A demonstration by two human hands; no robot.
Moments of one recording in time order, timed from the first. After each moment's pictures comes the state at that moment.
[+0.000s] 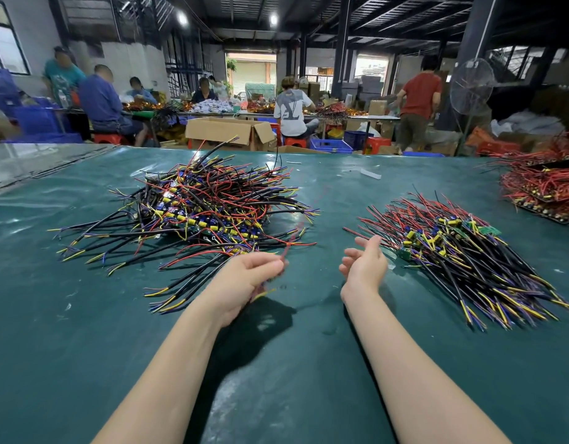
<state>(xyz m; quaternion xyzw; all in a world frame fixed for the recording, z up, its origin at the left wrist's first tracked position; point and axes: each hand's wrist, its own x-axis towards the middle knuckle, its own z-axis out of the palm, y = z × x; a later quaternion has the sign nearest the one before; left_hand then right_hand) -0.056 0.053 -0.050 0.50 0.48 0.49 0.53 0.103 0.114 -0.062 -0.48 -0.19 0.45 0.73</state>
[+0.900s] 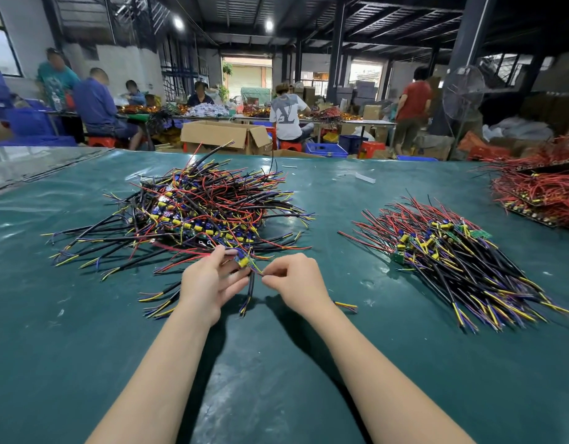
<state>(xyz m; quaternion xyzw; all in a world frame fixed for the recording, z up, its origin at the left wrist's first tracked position) -0.080 0.061 -0.056 0.24 0.48 0.67 0.51 0.051 0.082 -0.059 -0.50 -0.77 0.20 0.34</state>
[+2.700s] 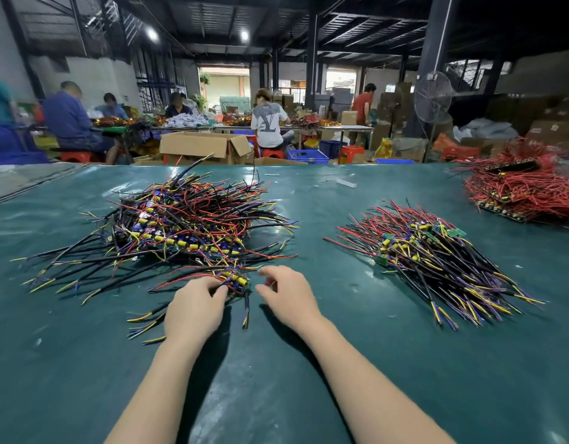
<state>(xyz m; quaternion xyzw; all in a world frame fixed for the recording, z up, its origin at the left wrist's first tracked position) -0.071 0.069 -0.069 0.58 0.73 0.35 0.10 0.074 0.095 -0.075 -0.56 -0.74 0.17 0.33</state>
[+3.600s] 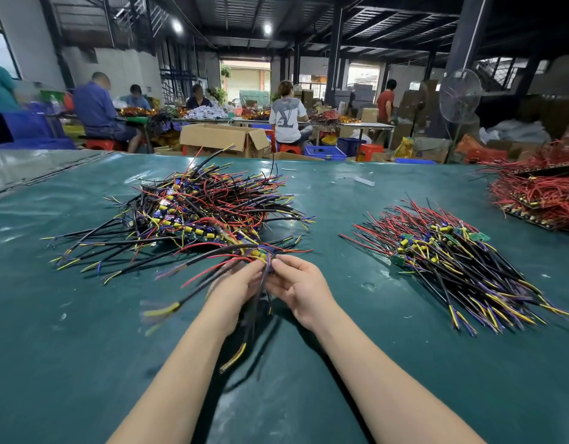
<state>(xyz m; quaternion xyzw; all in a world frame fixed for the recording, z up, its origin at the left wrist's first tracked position) -0.051 0.061 -0.060 0.39 0.50 0.57 0.52 0.055 0.083 -0.064 -0.31 -0.44 0.68 0.51</state>
